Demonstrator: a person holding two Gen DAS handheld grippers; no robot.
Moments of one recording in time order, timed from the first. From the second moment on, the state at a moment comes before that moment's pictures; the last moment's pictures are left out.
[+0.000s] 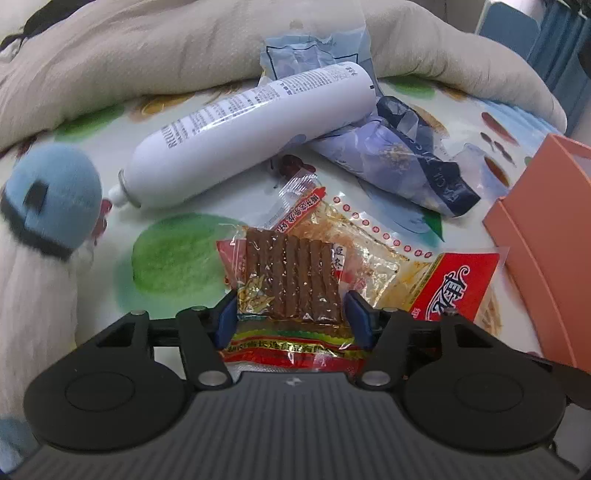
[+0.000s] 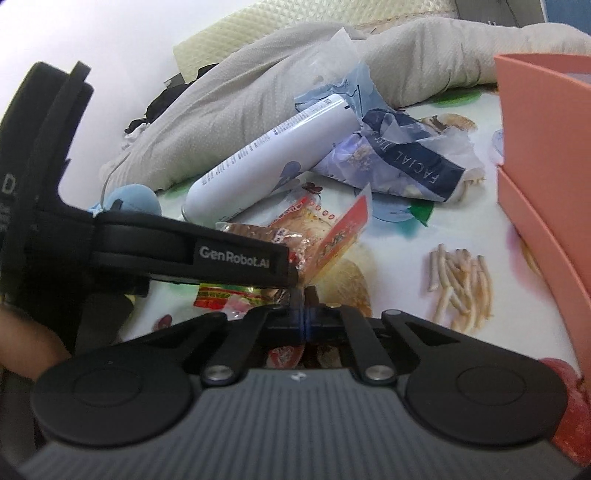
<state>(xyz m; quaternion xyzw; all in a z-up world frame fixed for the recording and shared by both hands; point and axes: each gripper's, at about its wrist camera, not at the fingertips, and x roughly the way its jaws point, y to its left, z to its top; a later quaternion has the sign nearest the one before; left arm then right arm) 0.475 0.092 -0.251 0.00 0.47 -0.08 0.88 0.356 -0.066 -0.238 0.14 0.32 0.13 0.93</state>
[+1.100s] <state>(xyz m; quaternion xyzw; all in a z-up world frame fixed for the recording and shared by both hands) 0.261 0.103 -0.177 -0.11 0.42 -0.03 0.90 0.195 -0.104 -0.158 0.06 0.31 0.18 0.93</state>
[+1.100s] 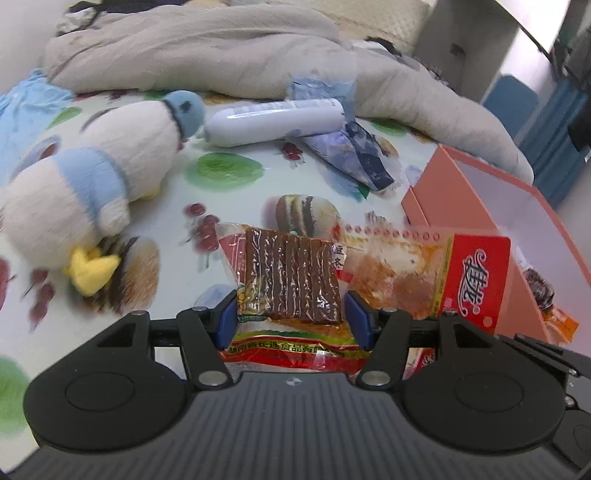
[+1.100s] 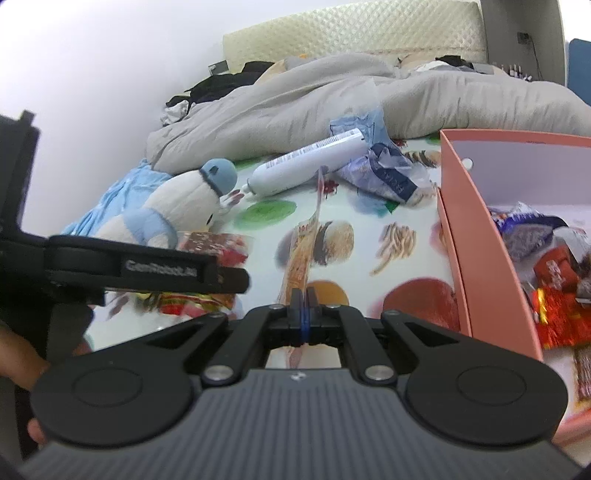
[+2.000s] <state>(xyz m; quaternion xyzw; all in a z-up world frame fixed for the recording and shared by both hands) 0.133 0.072 -0.137 -0.15 0.40 0.00 0.90 0.108 -0.161 -0.107 0.06 0.31 0.20 0.93</state>
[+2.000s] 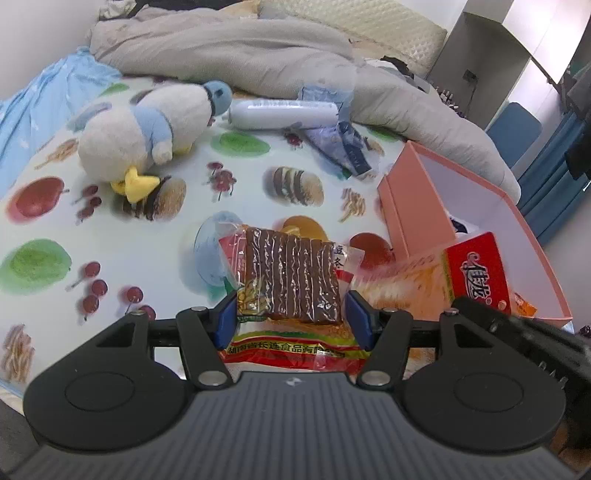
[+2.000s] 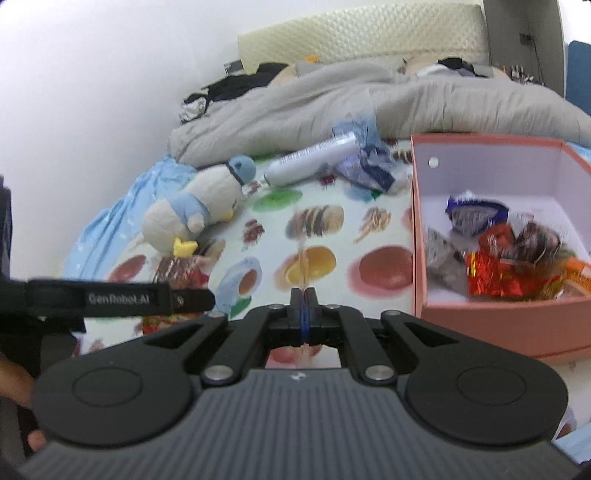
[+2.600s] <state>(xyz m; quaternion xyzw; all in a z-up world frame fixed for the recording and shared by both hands) 0.176 0.021 -0.063 -0.12 0.36 -0.07 0.92 0.133 -0.199 -0.028 0.05 0.23 0.20 0.95</state>
